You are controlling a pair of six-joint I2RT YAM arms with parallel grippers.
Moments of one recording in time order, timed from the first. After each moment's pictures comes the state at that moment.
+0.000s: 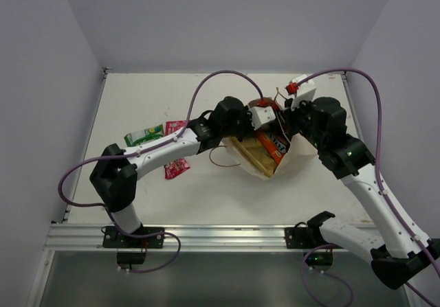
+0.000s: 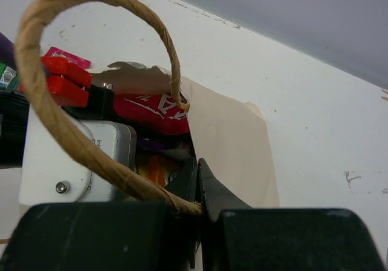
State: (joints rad) left arm -0.88 1.73 1.38 -0.11 0.13 0.39; right arm 0.49 0.98 1.18 -0.53 0.09 -0.07
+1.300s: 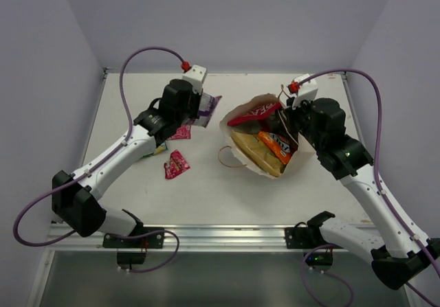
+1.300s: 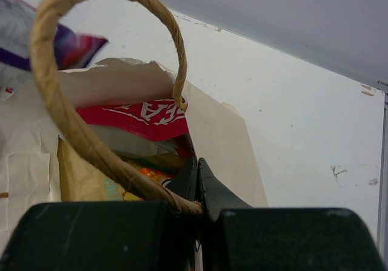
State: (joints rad) left arm -0.61 1.39 1.33 -0.33 -0.34 -0.05; right arm 0.50 0.97 1.15 -0.48 0.17 -0.06
